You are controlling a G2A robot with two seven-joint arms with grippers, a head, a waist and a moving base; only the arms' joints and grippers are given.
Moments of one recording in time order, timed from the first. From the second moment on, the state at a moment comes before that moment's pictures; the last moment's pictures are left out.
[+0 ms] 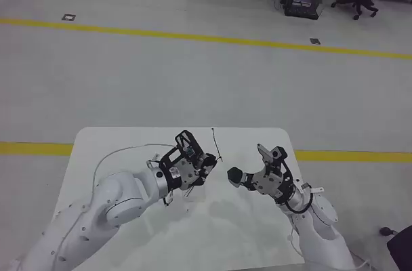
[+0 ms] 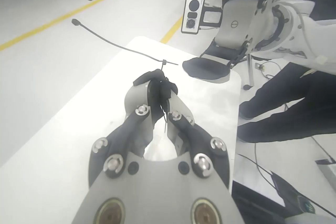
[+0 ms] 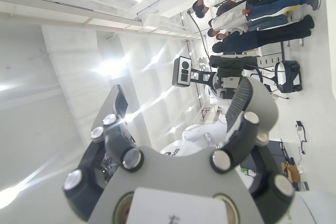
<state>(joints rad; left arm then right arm) 1.18 -1.14 -0.87 -1.96 0.92 -0.24 -0.48 -1.70 -1.06 1.56 -1.93 0.98 0.20 0.80</state>
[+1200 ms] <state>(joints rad) 1.20 -1.15 -0.85 -1.96 1.04 -0.21 -0.43 -1.66 -1.08 1.49 -1.93 0.96 0.19 0.69</state>
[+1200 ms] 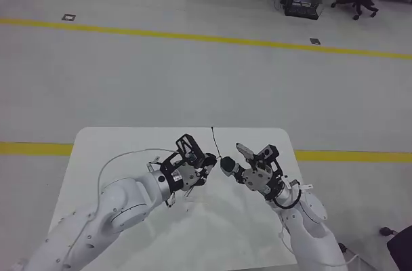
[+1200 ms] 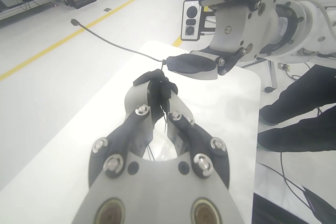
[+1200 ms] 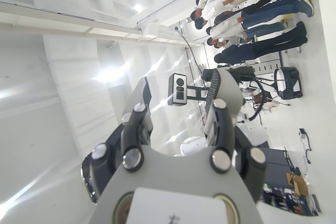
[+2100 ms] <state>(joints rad) 1.20 -1.16 -0.84 -1.96 1.04 -0.20 -0.43 -1.67 -1.08 1.48 -1.94 0.95 0.21 0.70</state>
